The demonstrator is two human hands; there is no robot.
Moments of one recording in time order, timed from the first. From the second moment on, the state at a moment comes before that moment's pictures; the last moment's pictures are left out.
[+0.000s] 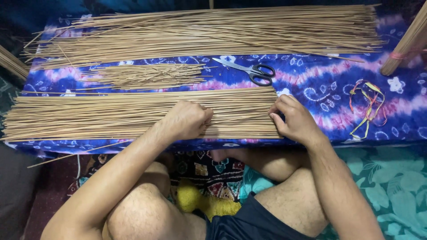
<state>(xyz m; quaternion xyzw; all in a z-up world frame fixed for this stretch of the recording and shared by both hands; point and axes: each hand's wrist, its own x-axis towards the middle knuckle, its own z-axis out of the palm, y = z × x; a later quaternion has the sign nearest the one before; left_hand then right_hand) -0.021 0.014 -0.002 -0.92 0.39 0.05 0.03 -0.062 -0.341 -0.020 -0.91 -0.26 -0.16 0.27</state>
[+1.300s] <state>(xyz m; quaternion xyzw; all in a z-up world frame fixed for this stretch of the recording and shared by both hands) 0.005 0.027 -0.024 -0.91 0.36 -0.16 -0.10 -0.054 -0.347 -0.033 -0.91 -0.17 -0.25 0.28</state>
